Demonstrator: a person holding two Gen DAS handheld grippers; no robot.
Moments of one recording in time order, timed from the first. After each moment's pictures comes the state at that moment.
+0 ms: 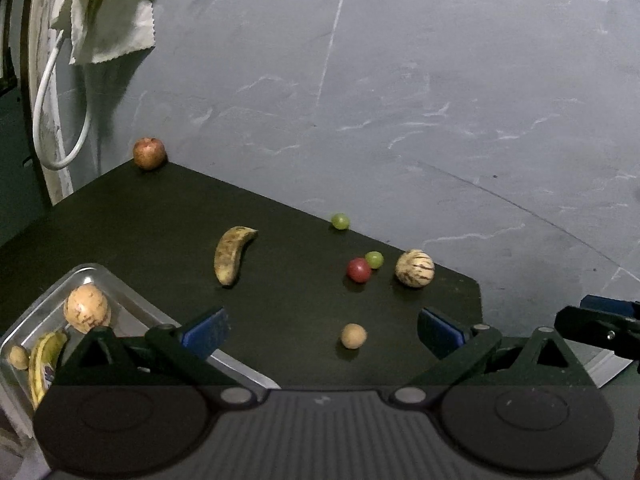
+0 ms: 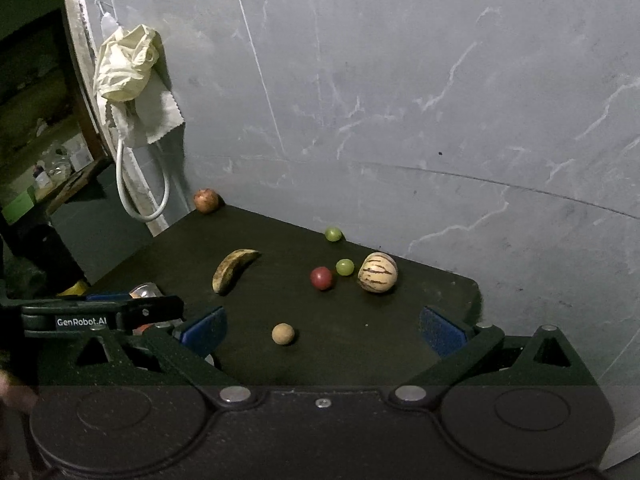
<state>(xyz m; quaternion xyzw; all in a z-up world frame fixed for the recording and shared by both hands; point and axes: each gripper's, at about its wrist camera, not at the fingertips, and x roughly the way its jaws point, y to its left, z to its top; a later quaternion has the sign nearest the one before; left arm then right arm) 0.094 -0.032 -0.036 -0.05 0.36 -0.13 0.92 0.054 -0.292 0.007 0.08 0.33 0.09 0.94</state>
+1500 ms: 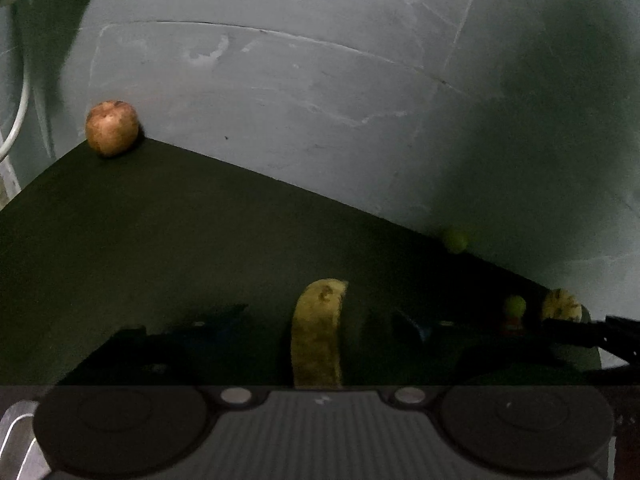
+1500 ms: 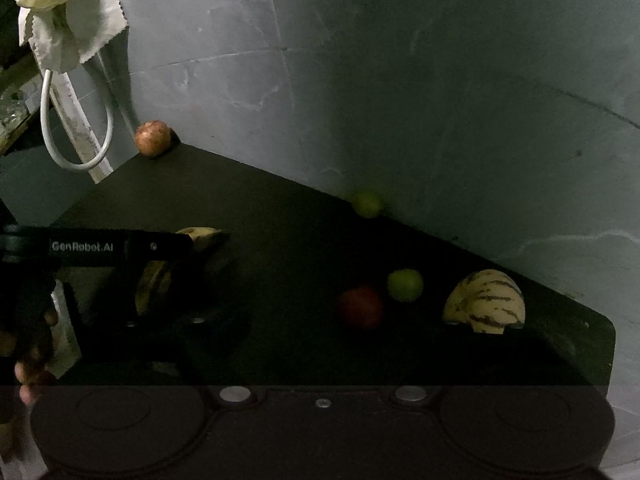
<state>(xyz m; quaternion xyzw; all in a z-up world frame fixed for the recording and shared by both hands) 0.302 0.025 -0.135 -0.03 0.42 -0.17 0.89 0.255 -0.197 -0.115 0.04 0.42 0.06 0.91</state>
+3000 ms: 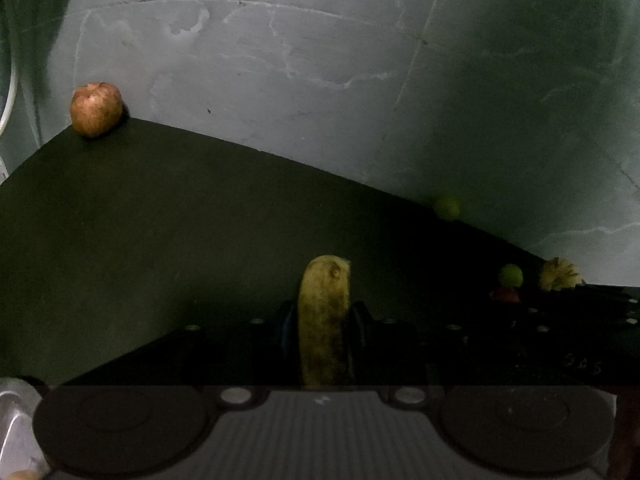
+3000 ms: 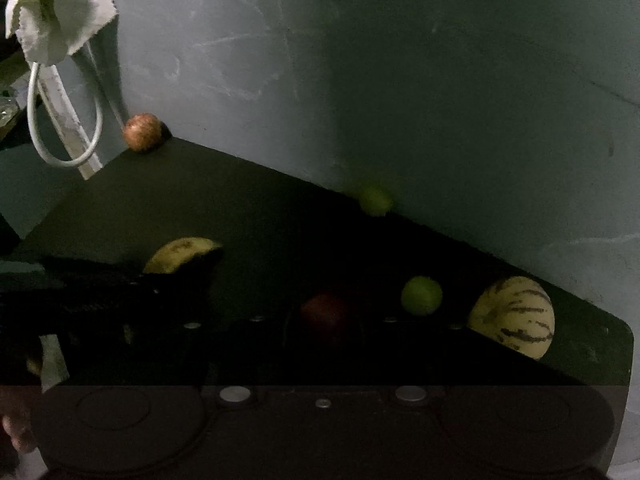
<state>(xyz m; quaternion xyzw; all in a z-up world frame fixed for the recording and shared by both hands) 0.294 0.018 -0.145 -0.02 0.44 -0.18 0.88 0.273 -0.184 -0.122 0.03 0.41 0.06 0.91</state>
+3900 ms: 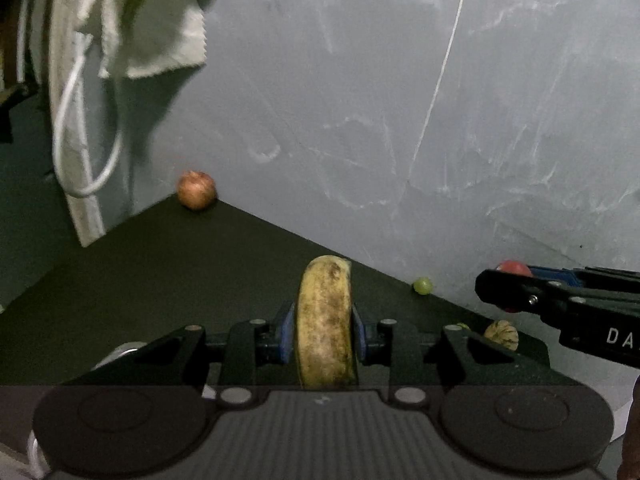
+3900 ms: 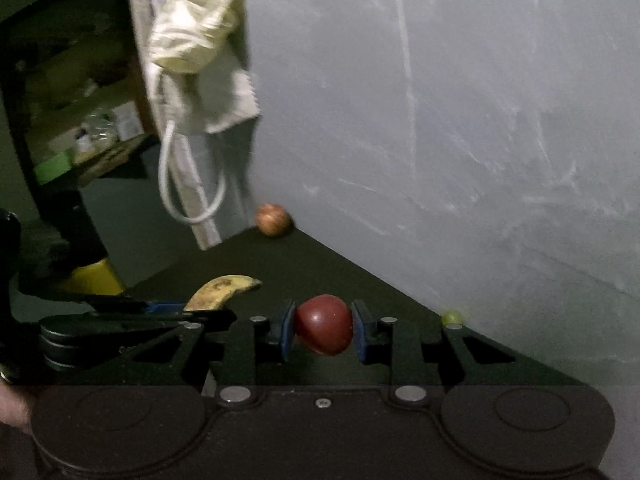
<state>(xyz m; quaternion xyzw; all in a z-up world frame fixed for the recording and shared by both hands) 0.183 0.047 -0.024 -0.06 0.34 -0.09 0.93 0.191 -0.153 0.021 0.01 0.29 0.20 0.94</state>
